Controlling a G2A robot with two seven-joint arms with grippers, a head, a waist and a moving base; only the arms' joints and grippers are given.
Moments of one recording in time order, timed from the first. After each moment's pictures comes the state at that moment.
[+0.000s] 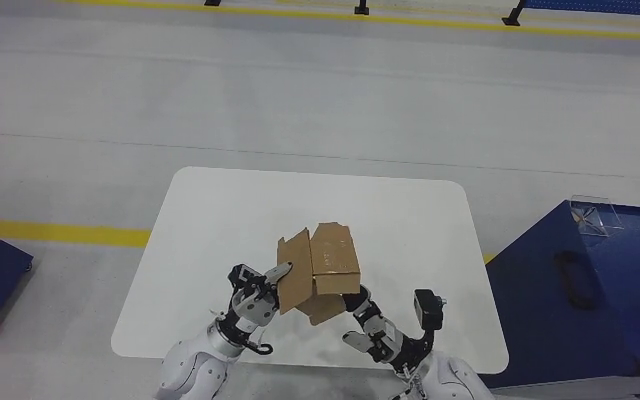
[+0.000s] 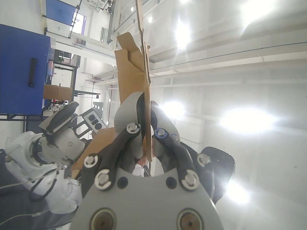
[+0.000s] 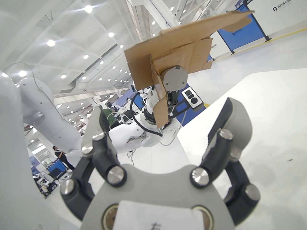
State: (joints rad) left arm 1.45 -1.24 -1.19 -1.67 -0.98 -0.19 -0.73; right arm -1.58 -1.19 1.19 -1.69 -0.50 -0.92 -0.04
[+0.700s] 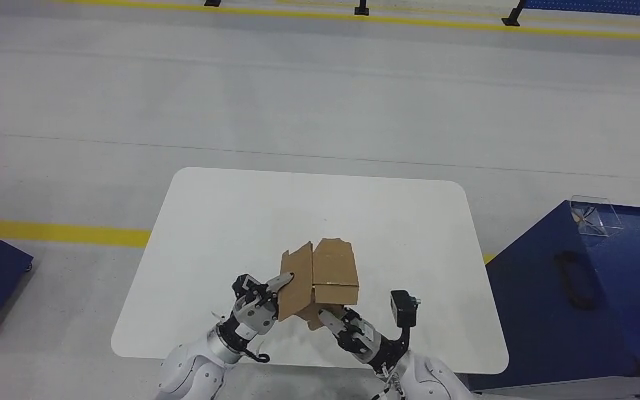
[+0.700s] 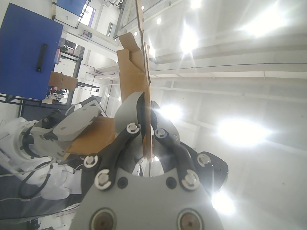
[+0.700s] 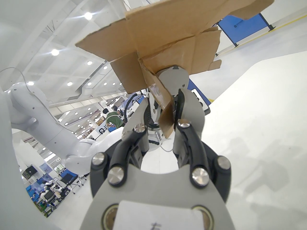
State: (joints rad) left arm 1.47 -1.24 -1.21 -1.65 -1.00 -0.10 -0.76; right arm -1.51 -1.22 1.09 -1.60 -0.51 -0.90 -0.08
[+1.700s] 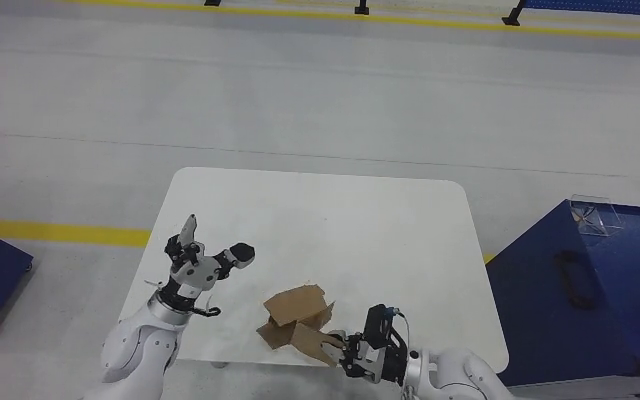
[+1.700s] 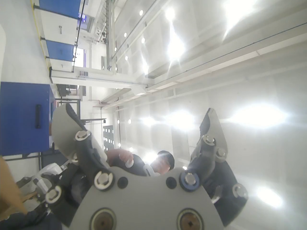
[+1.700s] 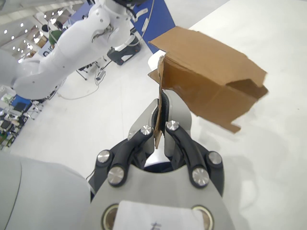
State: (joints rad) left arm 1.41 -1.22 -1.44 -1.70 -0.95 -0.11 -0.75; right arm -1.64 -1.13 1.27 -1.91 -0.73 -0.75 0.51
